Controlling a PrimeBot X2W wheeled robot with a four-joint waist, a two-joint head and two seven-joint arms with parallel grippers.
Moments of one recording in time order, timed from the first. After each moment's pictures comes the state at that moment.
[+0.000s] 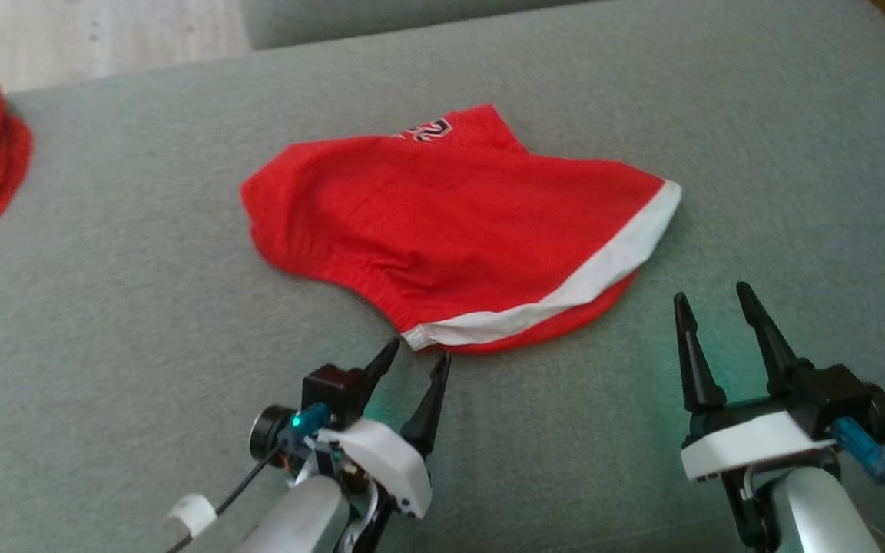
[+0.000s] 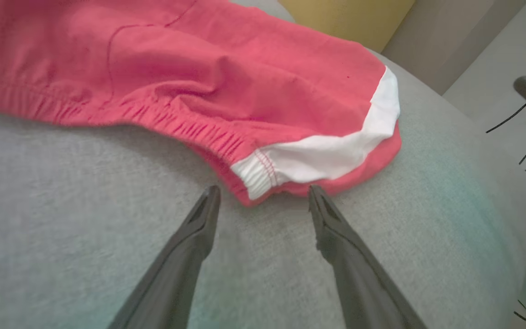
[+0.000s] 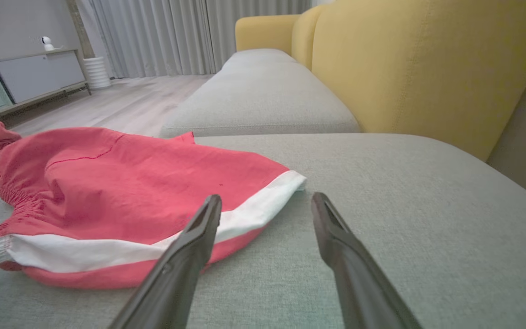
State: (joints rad) left arm -0.28 0.06 -0.63 0.48 -0.46 -0.03 -0.04; right arm -0.06 -0.05 0.05 0.24 0.04 0.13 -0.25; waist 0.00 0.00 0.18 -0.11
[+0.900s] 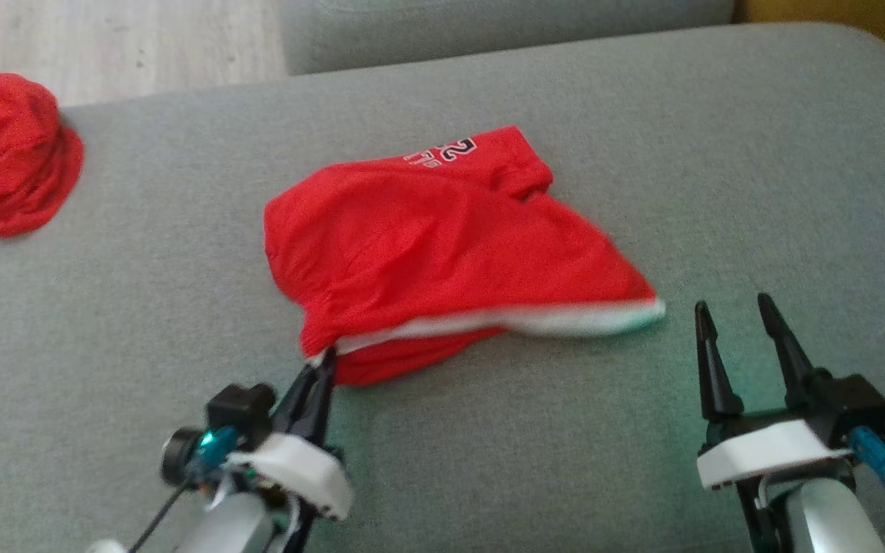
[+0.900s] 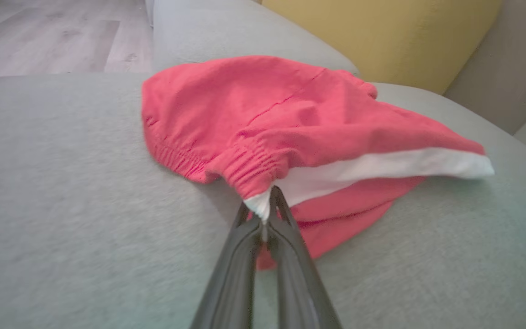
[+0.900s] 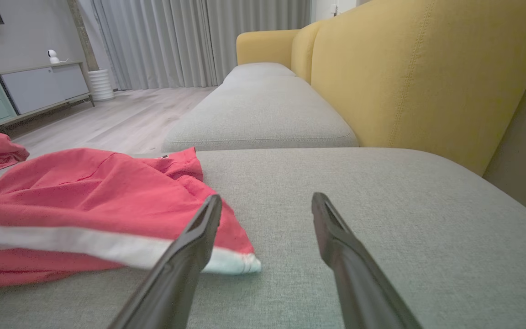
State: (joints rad) left arm -0.27 0.20 -0.63 0.45 -0.57 0.06 -0.17; right arm -0.05 -0.05 0.01 0.25 0.04 0.13 -0.25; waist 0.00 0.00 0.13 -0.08
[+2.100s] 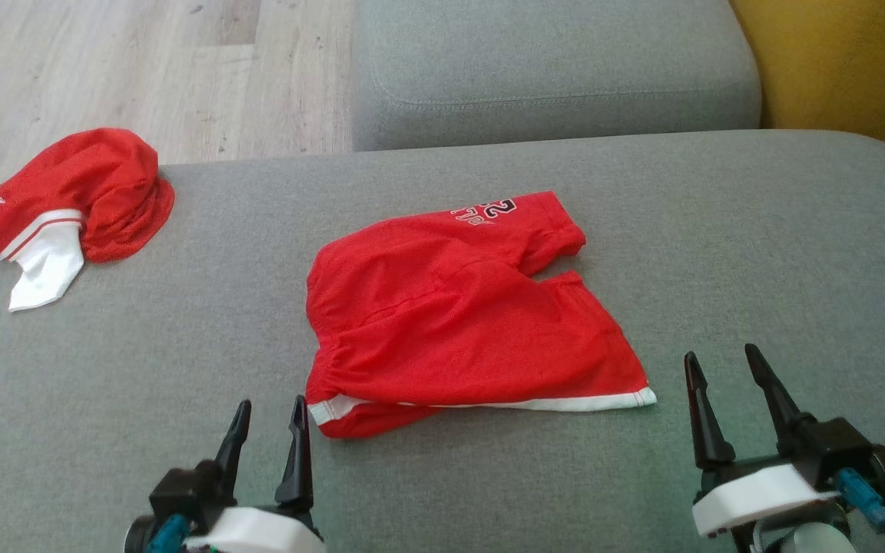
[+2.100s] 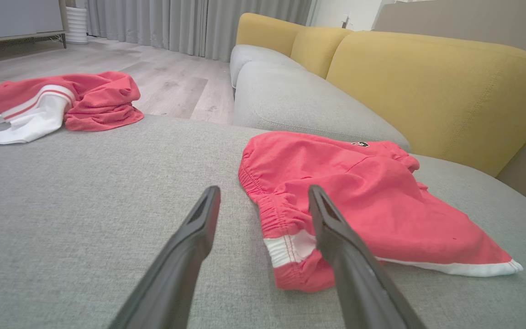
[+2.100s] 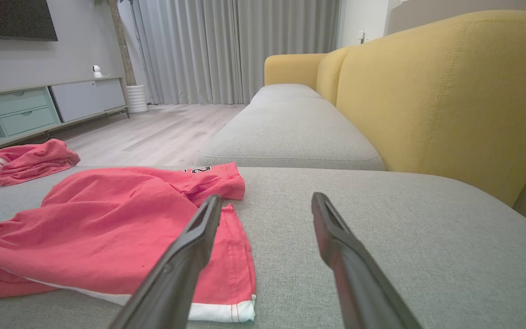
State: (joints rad) left arm -0.04 0.23 -0.52 0.29 -0.61 0.15 -0.25; right arm 0.04 -0.04 0.02 0.26 0.03 0.13 -0.25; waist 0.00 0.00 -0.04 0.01
